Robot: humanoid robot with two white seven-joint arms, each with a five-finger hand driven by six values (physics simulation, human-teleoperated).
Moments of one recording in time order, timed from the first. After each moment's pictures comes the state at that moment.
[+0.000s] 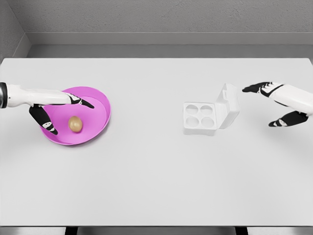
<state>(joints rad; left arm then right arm) -1.18 0.98 -1.50 -1.22 0.28 -0.61 -0.55 -0.26 -0.84 0.13 -1.46 0.15 -0.61 0.61</state>
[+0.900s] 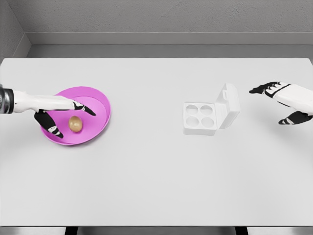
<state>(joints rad) -1.14 0.95 -1.50 -1.19 0.27 -0.61 -0.53 -0.26 -0.79 0.06 -1.43 0.41 -0.61 0.61</state>
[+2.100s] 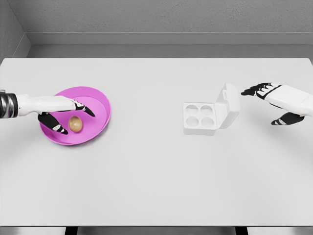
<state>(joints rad) -1.08 0.94 -1.48 -1.17 0.14 -0.61 -0.38 -0.27 -0.77 0.09 -1.47 0.41 -0.61 0.61</state>
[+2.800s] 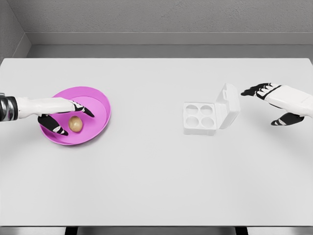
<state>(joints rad) -1.06 0.94 -1.48 -1.16 0.14 -0.61 -0.35 -0.27 -0.77 0.09 -1.47 0.41 -0.61 0.61</state>
